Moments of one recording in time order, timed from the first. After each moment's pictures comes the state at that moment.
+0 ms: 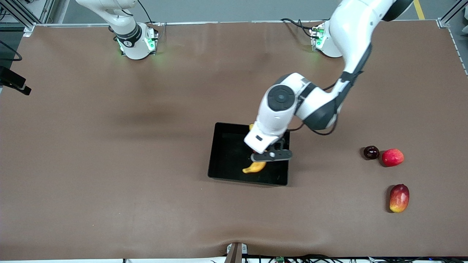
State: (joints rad) left arm -0.35 0.69 -0.40 -1.35 0.29 2.12 -0.88; right arm -0.08 -0.06 -0.08 -1.60 0.01 1.55 -0.05
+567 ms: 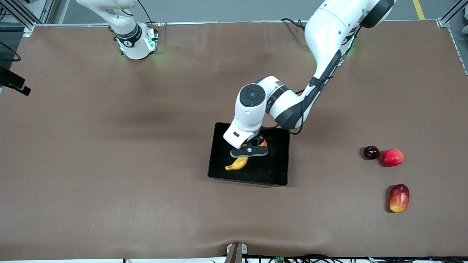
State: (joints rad) left arm -0.51 0.78 -0.28 -1.33 0.29 2.23 -0.94; right arm -0.09 -0.06 -0.08 -1.60 0.01 1.55 -0.05
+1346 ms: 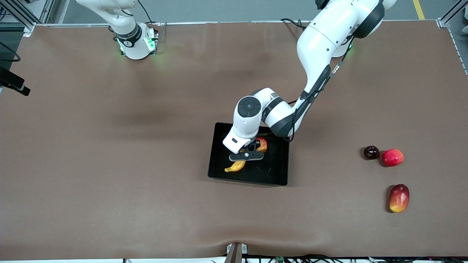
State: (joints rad) left arm -0.53 0.88 -0.25 -1.33 0.31 2.32 -0.94; right arm -0.09 -0.06 -0.08 -1.60 0.02 1.56 -0.05
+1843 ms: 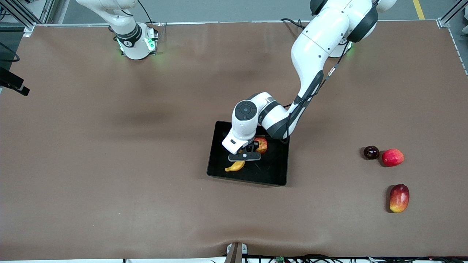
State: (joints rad) left arm -0.56 0.92 -0.21 -1.33 0.31 2.35 -0.94; right arm -0.09 -0.06 -0.08 -1.60 0.02 1.55 -0.05
